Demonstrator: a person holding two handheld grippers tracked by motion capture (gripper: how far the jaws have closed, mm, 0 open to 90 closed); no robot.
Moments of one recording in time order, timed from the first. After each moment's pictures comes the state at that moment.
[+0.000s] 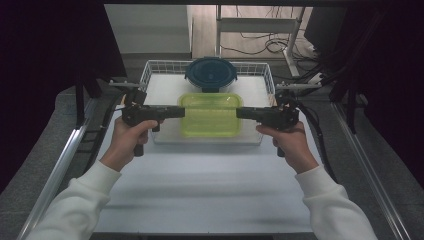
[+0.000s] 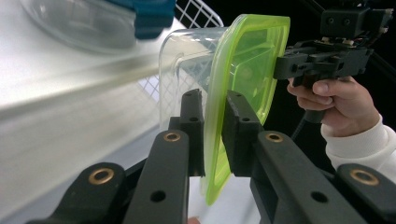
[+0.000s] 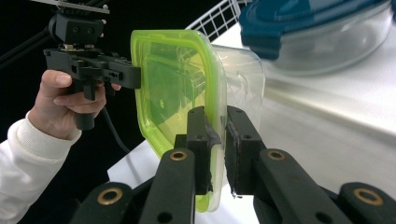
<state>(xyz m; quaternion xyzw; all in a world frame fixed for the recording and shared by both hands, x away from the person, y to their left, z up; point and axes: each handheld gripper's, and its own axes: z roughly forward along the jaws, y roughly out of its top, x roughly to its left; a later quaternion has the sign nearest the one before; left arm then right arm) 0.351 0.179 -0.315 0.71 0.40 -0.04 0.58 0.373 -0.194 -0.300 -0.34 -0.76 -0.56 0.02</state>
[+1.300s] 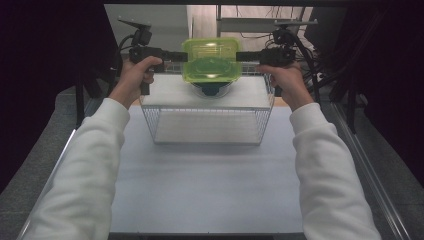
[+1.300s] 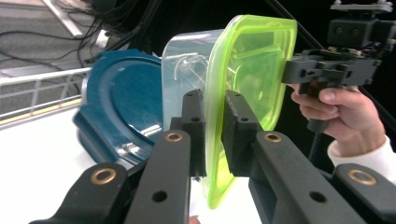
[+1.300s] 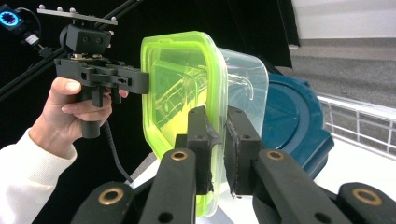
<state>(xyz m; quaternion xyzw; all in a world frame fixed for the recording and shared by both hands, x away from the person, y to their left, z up) 0.486 0.193 -0.260 0.69 0.42 -0.07 0.59 0.495 -0.180 -0.228 -0.36 -0.74 -0.56 0.02</state>
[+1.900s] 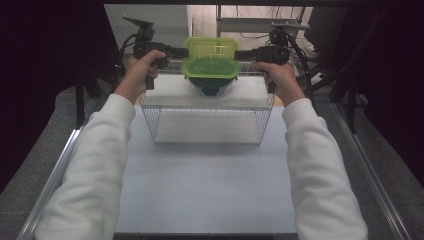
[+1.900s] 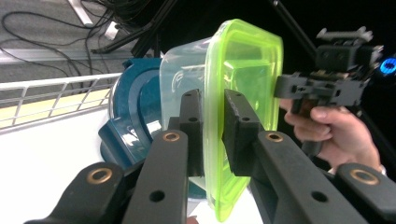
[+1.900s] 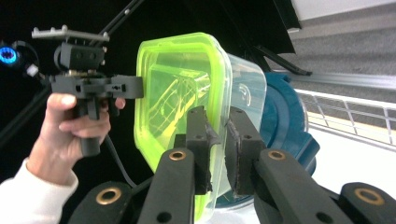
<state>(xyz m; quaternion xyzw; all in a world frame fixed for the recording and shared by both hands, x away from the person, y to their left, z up) 0.512 0.193 -0.269 0.65 0.47 -0.10 0.58 0.530 -0.180 -0.252 -0.43 -0.70 -0.56 0.08</state>
